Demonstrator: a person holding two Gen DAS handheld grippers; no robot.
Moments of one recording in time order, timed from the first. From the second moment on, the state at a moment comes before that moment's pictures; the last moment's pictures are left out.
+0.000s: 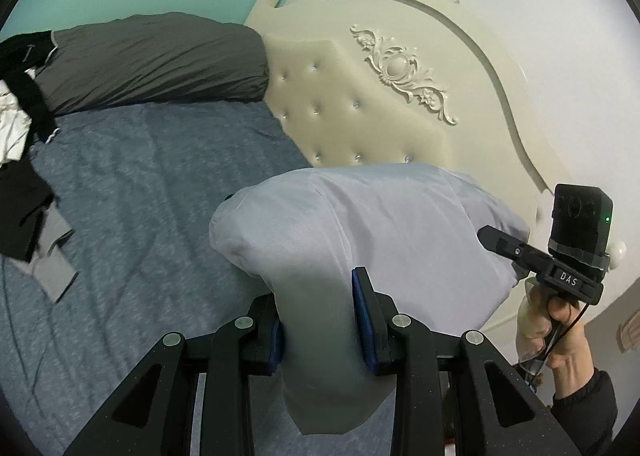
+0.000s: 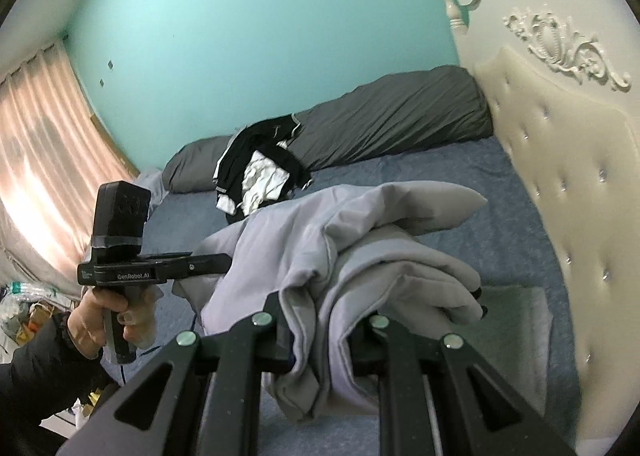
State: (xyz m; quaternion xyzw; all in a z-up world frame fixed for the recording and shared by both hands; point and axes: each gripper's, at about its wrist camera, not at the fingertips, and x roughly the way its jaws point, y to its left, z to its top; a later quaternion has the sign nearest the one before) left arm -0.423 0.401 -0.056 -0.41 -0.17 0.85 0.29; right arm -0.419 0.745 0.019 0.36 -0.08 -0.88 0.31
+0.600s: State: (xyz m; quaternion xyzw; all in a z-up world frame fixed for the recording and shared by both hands) left arm -0.485 0.500 -0.081 -0.40 -0.17 0.86 0.28; right arm -0.473 0.842 -0.006 0.33 -0.06 -0.89 0.29
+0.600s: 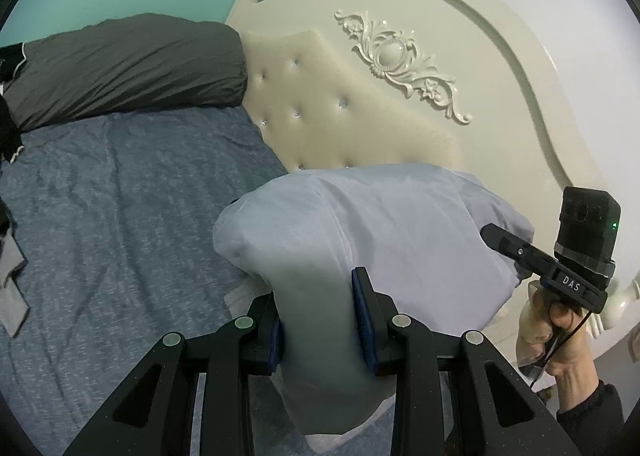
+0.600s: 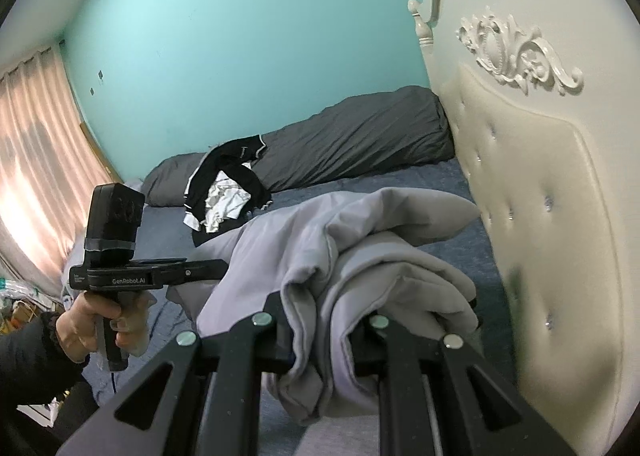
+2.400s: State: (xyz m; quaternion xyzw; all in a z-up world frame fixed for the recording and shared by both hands) left arm -0.368 0.552 -0.252 -0.54 -0.16 0.77 0.31; right arm -0.380 0.906 -0.211 0.53 -0.08 -0.83 0.16
